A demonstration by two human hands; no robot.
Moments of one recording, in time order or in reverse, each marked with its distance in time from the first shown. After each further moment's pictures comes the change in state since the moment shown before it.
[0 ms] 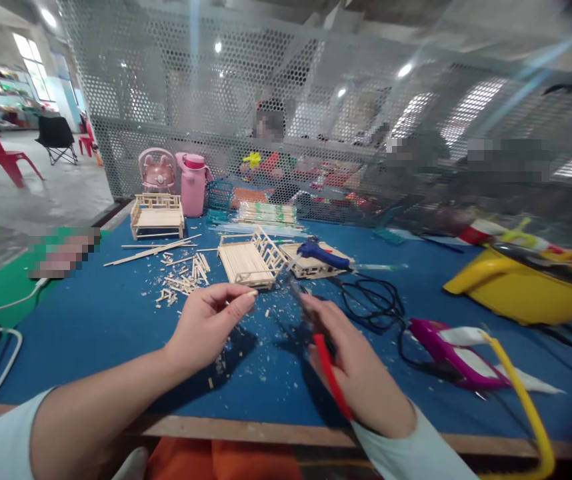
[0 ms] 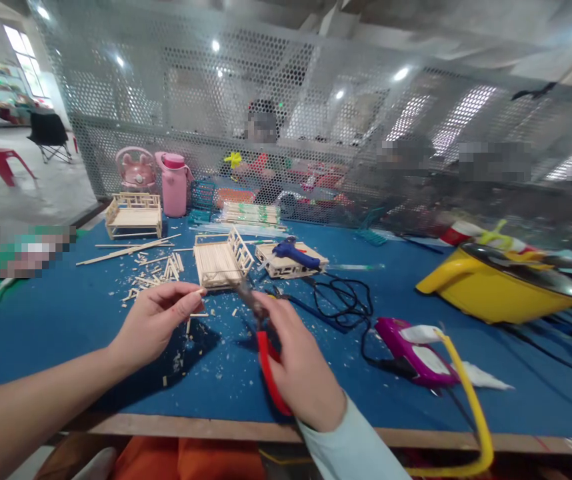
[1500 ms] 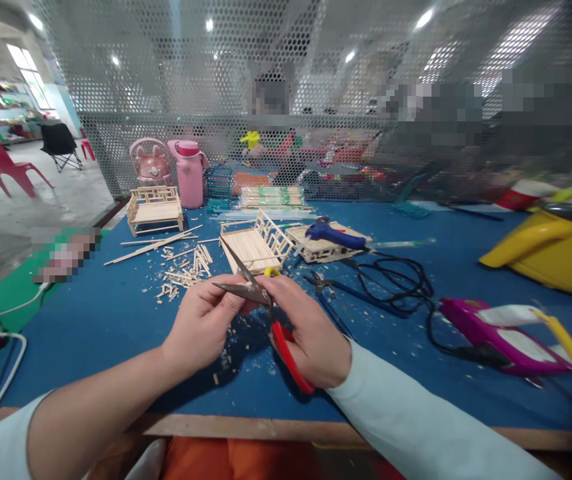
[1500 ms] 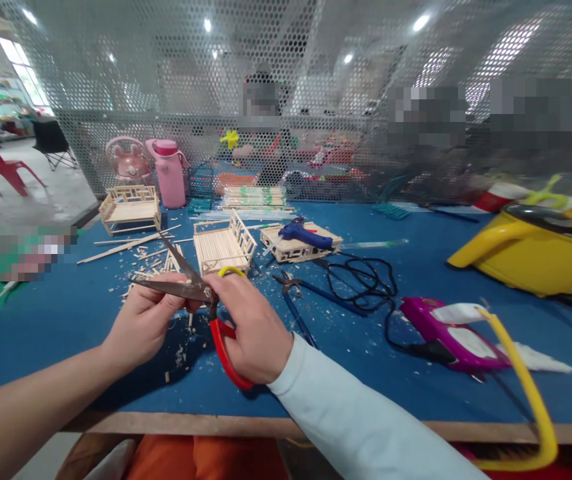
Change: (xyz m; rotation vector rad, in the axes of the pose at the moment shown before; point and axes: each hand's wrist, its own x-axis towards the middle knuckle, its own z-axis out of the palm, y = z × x) left_hand -0.002 0.004 0.001 0.060 -0.051 0.174; right_hand 0.039 -0.015 0.041 0.210 0.023 -0.396
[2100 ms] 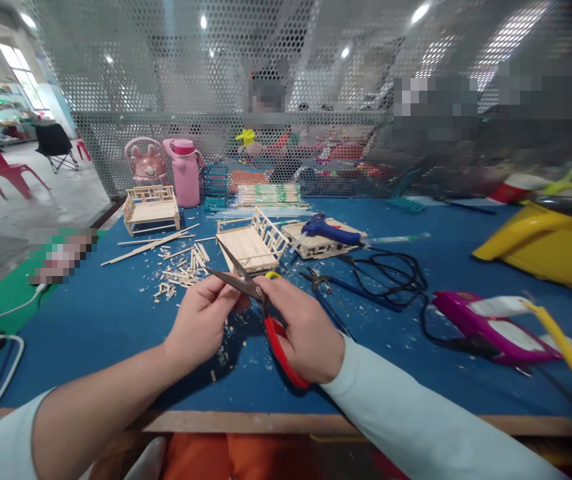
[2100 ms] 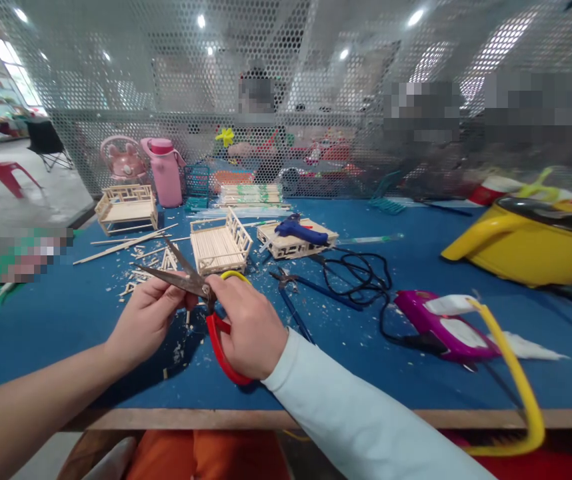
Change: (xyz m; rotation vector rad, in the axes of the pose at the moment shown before) left_hand 0.001 -0.011 0.000 -0.101 0.044 -0.154; right_hand -0.007 0.001 0.006 -0.192 0.005 0.029
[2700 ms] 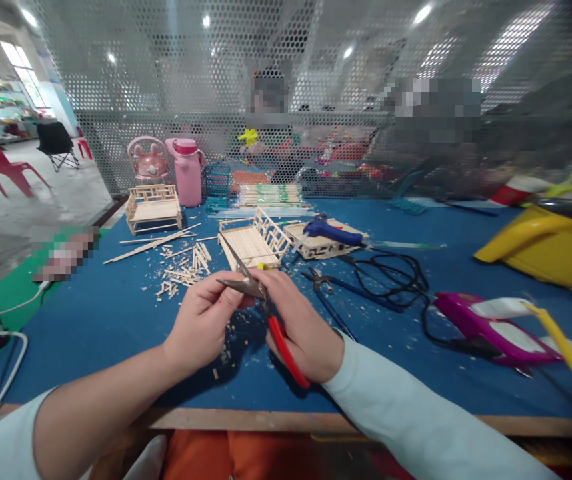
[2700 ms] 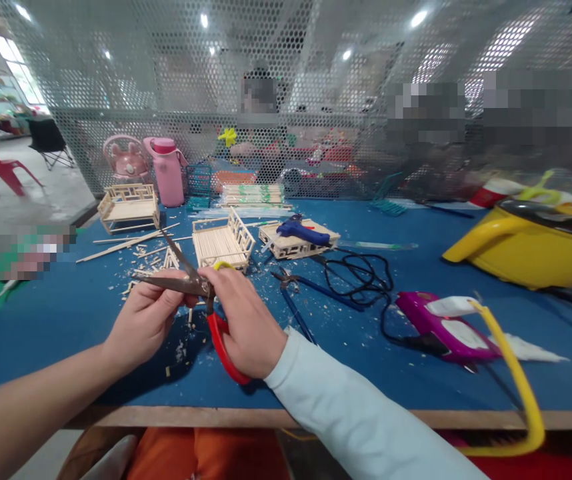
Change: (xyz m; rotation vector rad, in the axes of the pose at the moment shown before) left_hand -0.005 0.003 -0.001 -0.036 -0.048 0.124; right_hand 0.006 -0.001 -0.002 0.206 -0.084 -0.003
